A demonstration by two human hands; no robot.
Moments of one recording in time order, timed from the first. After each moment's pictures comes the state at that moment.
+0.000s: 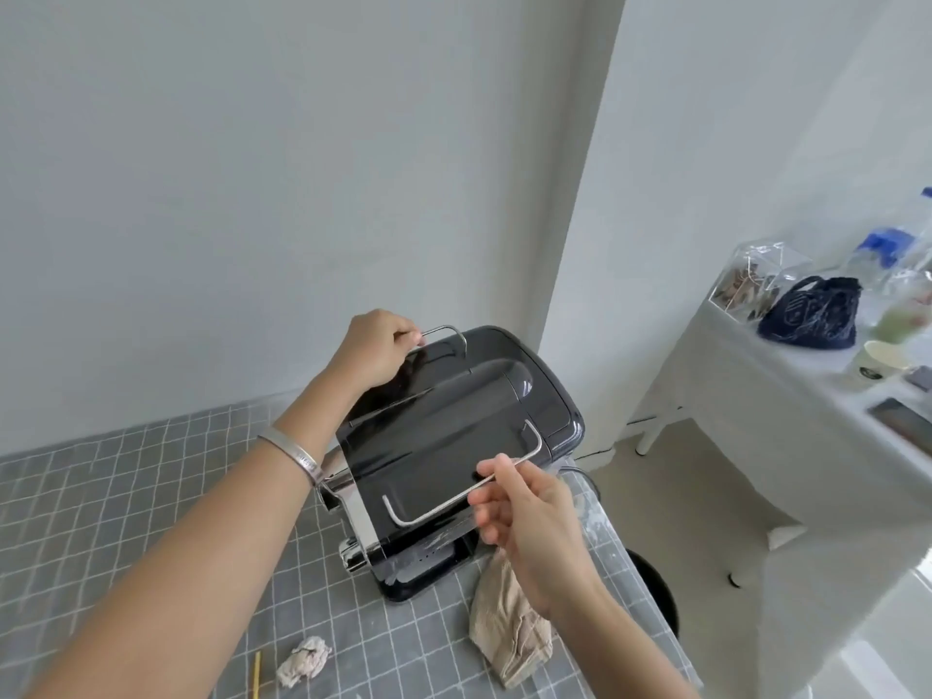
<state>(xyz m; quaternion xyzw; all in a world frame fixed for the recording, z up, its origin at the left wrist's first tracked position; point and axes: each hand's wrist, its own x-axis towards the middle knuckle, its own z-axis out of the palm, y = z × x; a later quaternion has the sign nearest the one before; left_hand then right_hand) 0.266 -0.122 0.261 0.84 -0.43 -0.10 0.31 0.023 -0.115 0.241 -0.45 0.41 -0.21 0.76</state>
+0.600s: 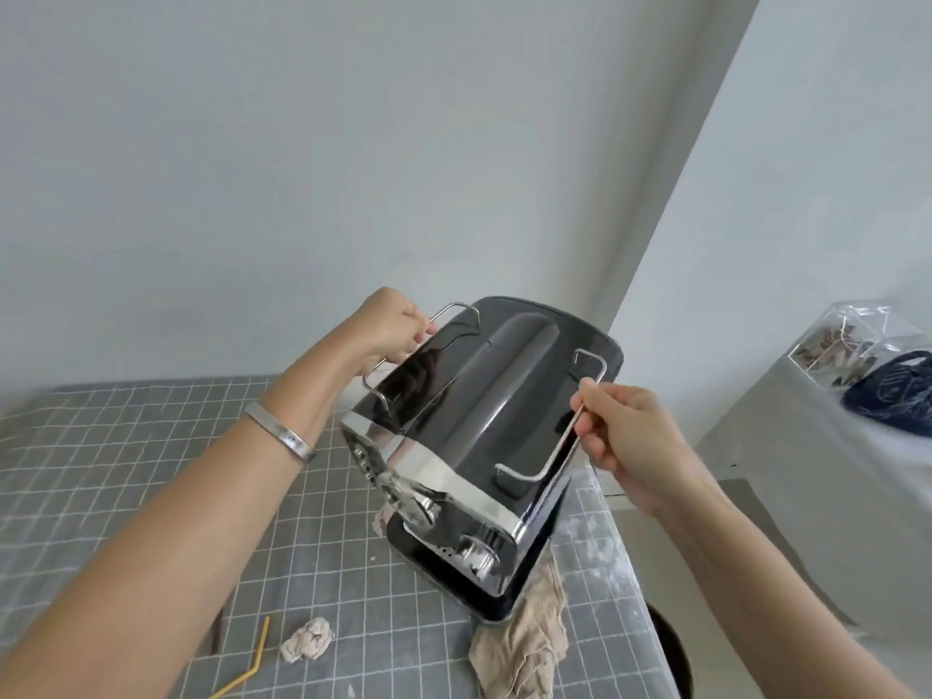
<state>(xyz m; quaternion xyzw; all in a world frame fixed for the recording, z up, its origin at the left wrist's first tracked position) 0.284 -0.099 0.290 0.83 -0.22 -0.26 0.44 0.046 -0.217 0.296 -0.62 0.36 -0.15 0.68</state>
